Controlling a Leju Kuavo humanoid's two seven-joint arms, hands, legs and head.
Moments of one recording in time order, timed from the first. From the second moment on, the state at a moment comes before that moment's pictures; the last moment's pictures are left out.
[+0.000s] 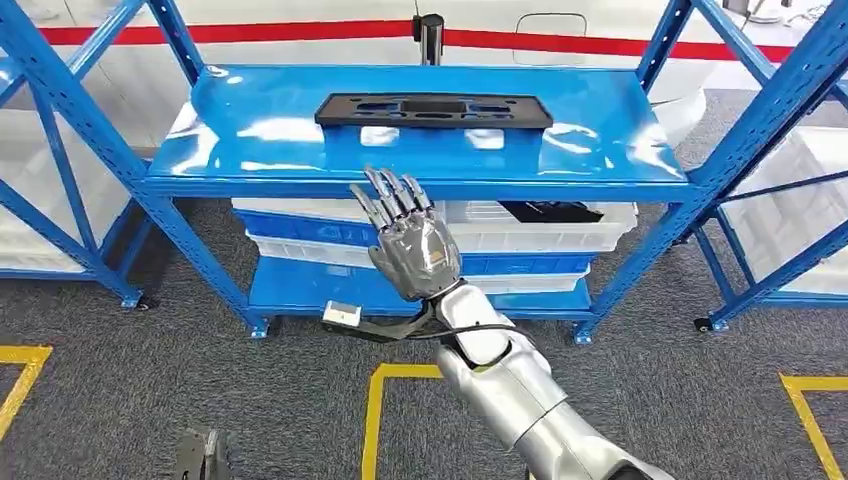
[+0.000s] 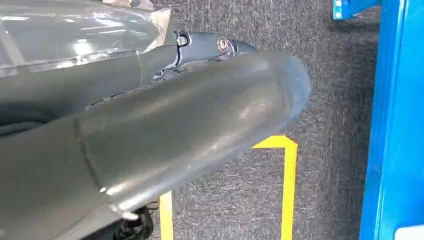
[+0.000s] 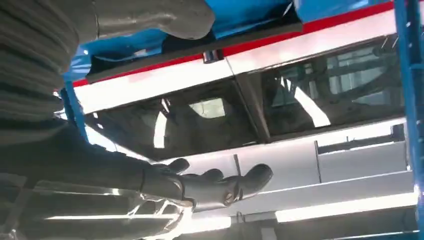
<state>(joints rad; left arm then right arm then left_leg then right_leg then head) -0.22 -0.04 0.23 -0.26 -0.08 0.04 -0.55 -0.58 0.15 0.62 -1.04 1.35 -0.57 -0.03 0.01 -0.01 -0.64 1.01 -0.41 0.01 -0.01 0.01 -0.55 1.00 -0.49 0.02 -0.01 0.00</state>
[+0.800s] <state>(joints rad) -0.20 -0.04 0.26 -0.26 -0.08 0.03 -0.56 -0.58 0.16 0.63 -1.02 1.32 -0.55 -0.05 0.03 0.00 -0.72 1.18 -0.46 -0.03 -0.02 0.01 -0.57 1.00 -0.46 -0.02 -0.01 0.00</state>
